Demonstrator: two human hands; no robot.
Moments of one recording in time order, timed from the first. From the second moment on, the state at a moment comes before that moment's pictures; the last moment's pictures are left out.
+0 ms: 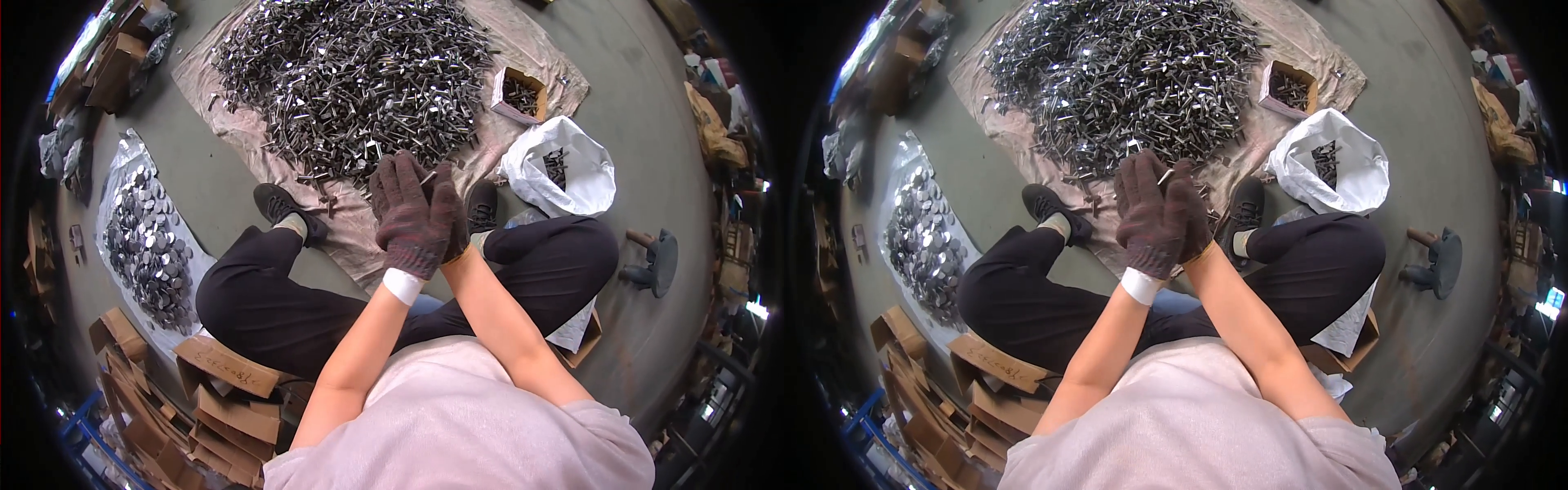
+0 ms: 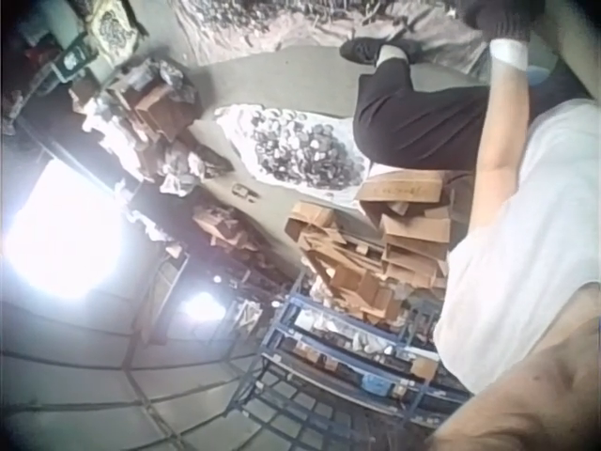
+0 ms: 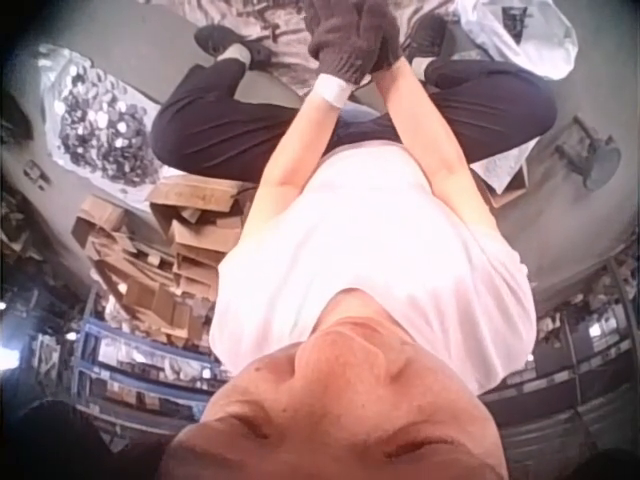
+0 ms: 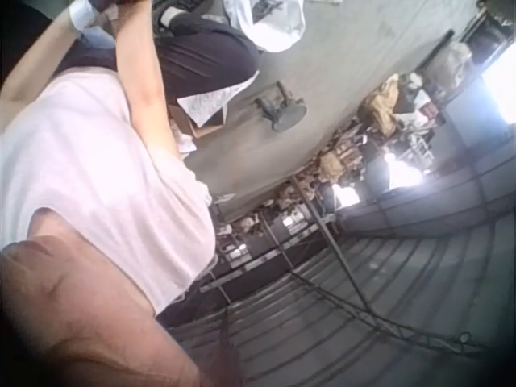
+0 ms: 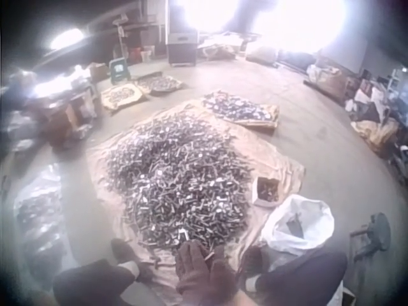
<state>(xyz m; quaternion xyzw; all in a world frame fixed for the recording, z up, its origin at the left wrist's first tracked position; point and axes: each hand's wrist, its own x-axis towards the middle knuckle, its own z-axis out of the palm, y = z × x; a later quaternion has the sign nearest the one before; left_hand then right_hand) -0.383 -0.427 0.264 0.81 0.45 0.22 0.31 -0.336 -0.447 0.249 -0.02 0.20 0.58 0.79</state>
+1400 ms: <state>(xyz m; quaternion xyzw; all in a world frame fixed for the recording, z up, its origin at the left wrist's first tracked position) -0.461 -0.417 0.219 0.11 0.47 0.18 0.86 -0.303 -0.487 0.209 -0.08 0.19 0.64 0.74</state>
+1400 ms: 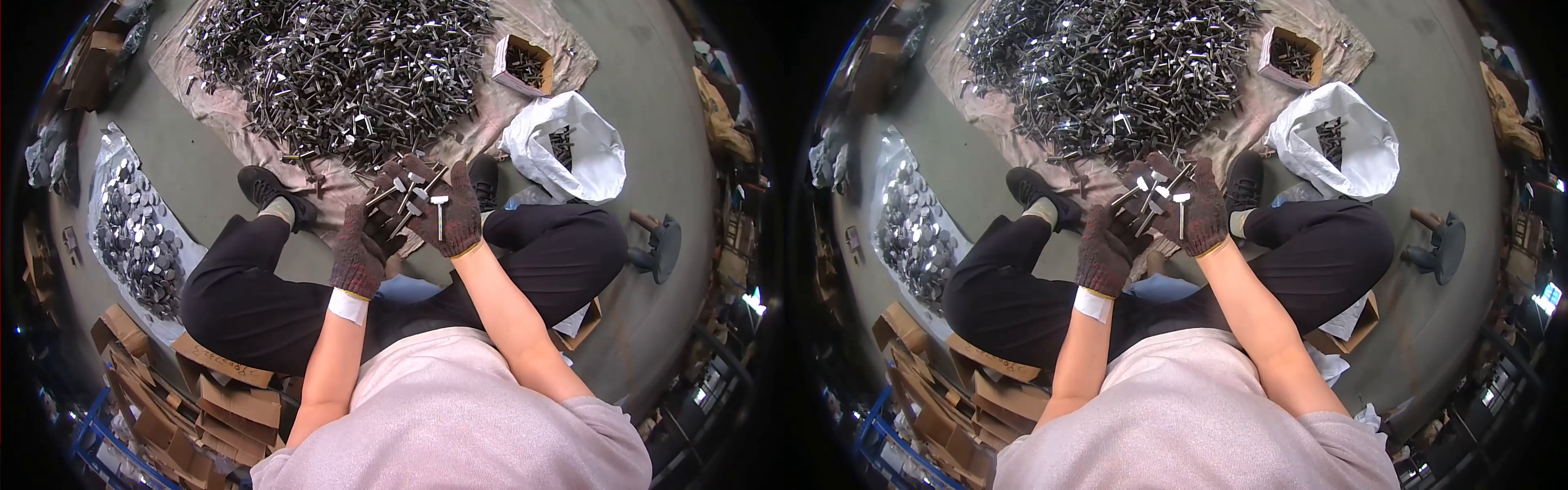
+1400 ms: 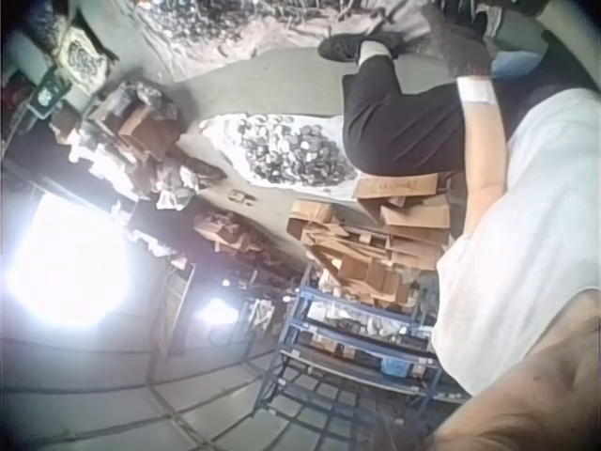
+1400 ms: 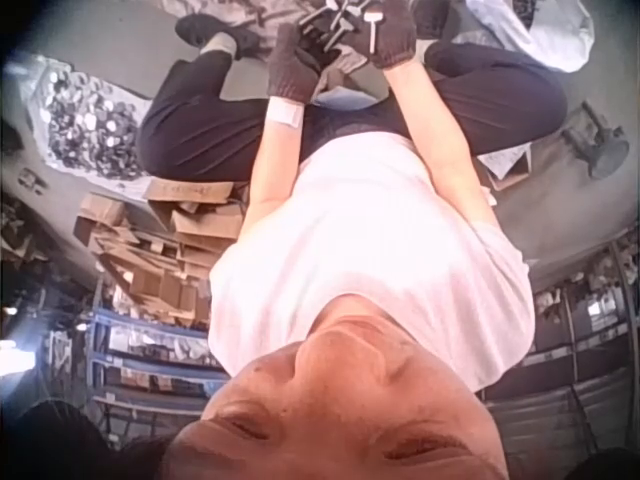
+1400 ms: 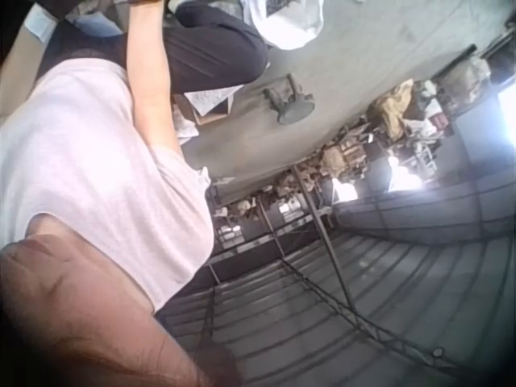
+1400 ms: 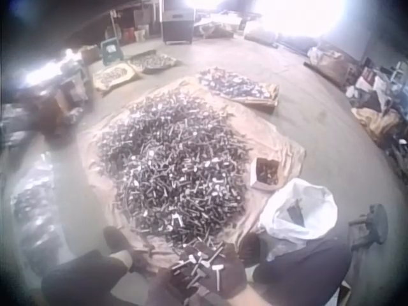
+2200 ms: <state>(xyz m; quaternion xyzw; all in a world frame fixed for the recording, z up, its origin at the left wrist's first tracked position) -0.431 -0.422 0.218 0.14 0.45 0.12 0.88 -0.084 -0.567 0.328 -0.44 0.23 0.31 0.81</state>
